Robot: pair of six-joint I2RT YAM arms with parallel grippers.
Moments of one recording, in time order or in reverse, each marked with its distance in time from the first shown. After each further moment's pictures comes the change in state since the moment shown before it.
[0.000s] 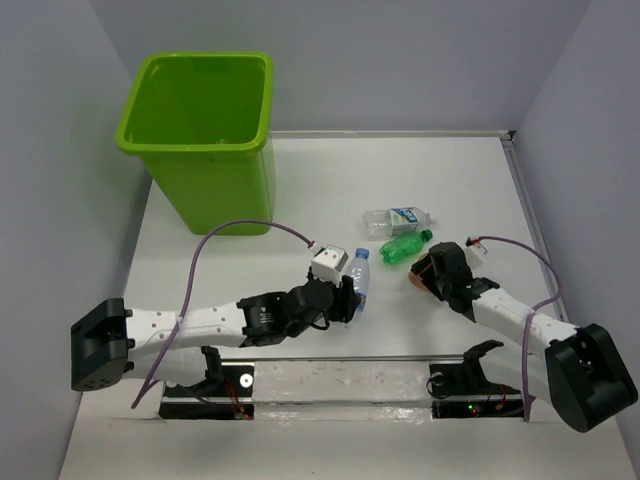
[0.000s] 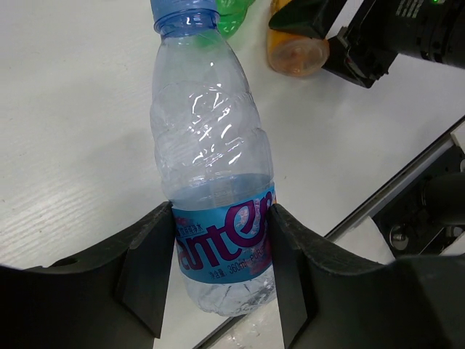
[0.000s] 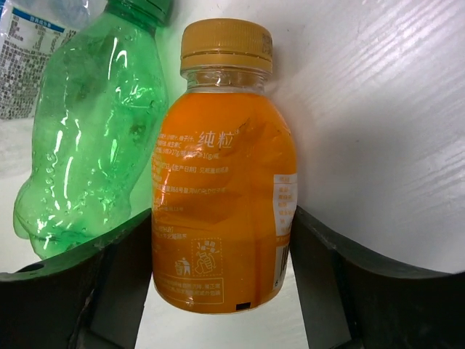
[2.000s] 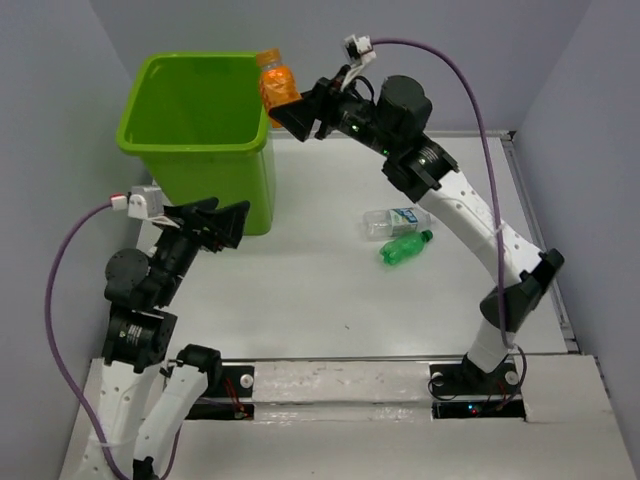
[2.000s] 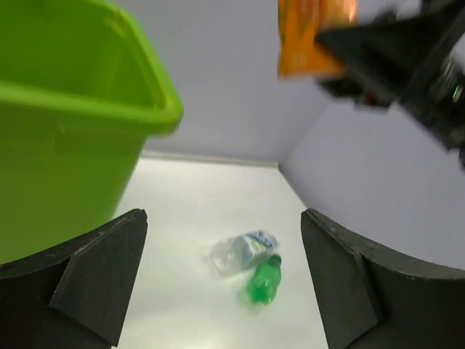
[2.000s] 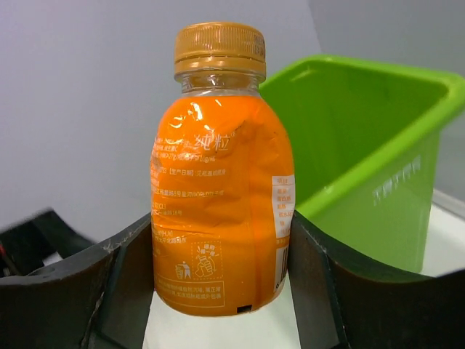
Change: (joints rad) left arm 1.042 -0.584 0.352 -0.204 0.589 0.134; right arm 0.311 0.536 1.489 0.103 -0.674 -0.650
